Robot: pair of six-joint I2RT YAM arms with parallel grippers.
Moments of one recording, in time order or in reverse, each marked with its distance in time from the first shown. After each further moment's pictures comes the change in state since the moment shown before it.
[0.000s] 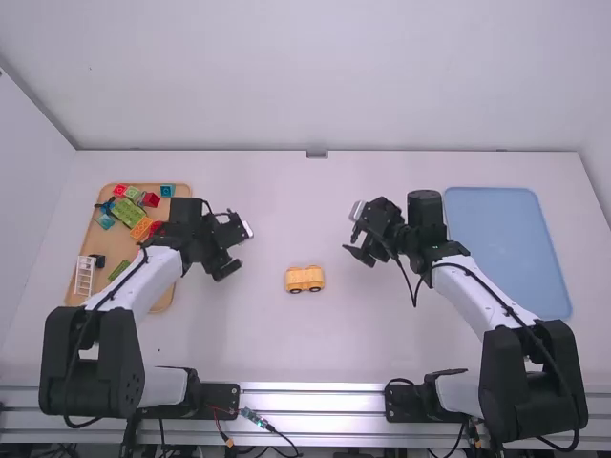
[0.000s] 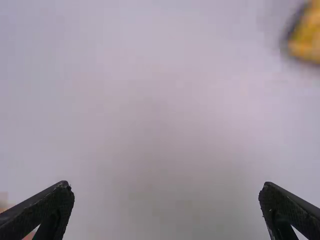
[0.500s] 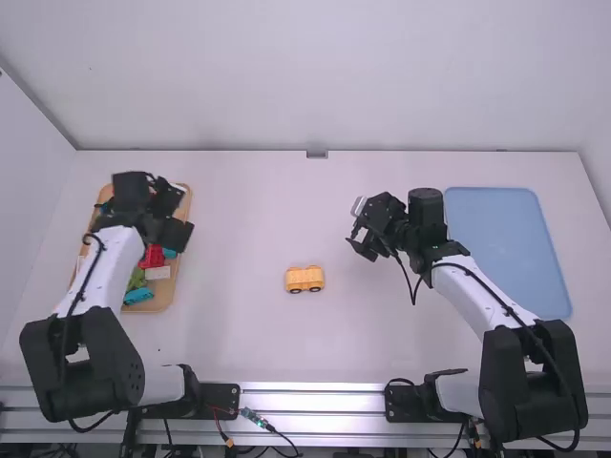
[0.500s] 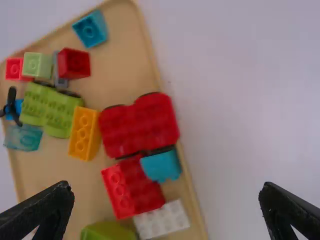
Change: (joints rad) left arm 0.294 0.024 0.301 -0.275 -0.204 -0.379; right arm 0.000 0.000 0.000 0.047 0.081 0.001
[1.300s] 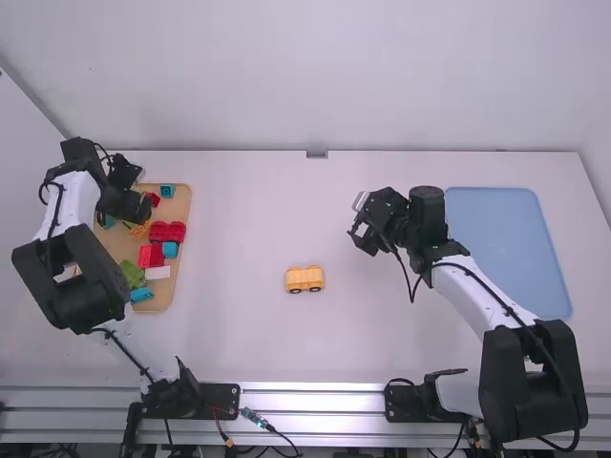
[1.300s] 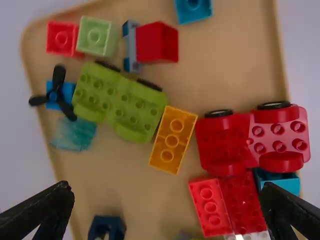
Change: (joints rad) left arm 0.201 0.489 0.531 -0.222 0.063 0.162; right arm 0.000 0.000 0.000 0.058 0.039 0.023
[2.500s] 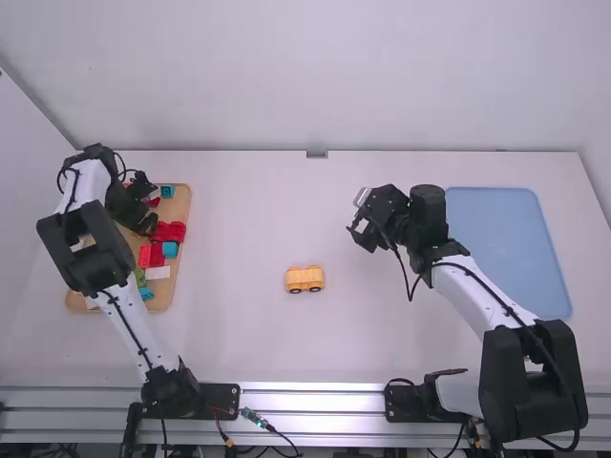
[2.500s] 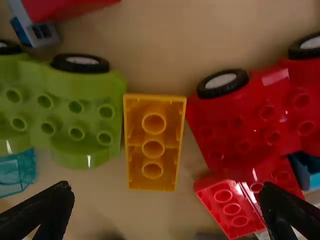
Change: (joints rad) left arm -0.016 0.354 0.332 -0.303 -0.120 0.188; right arm 0.000 0.000 0.000 0.043 0.001 0.053
